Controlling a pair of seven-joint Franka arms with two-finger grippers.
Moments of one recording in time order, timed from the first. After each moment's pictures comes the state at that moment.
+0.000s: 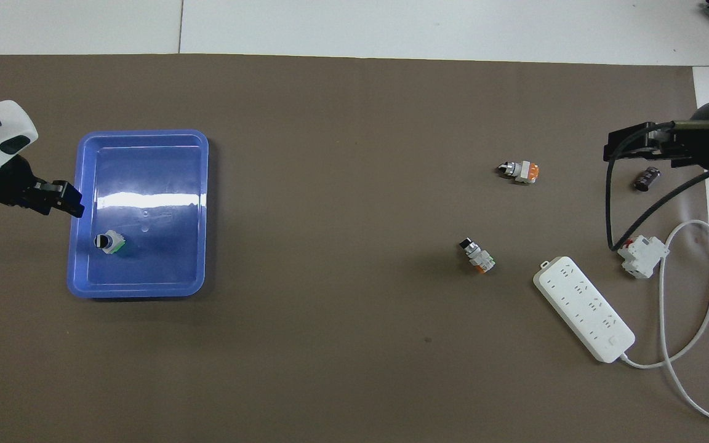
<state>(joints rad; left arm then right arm) -0.01 0.24 0.09 -1.56 -0.06 1.66 0.22 -0.14 0.06 0.17 -1.53 0.01 1.67 0.16</state>
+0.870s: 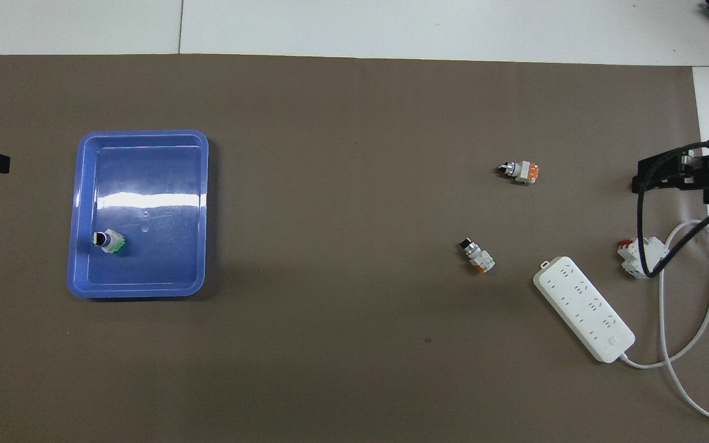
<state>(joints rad) -0.02 0.08 0.08 -1.44 -0.06 1.59 0.16 0.06 0.03 -0.07 -1.52 0.01 1.56 0.16</state>
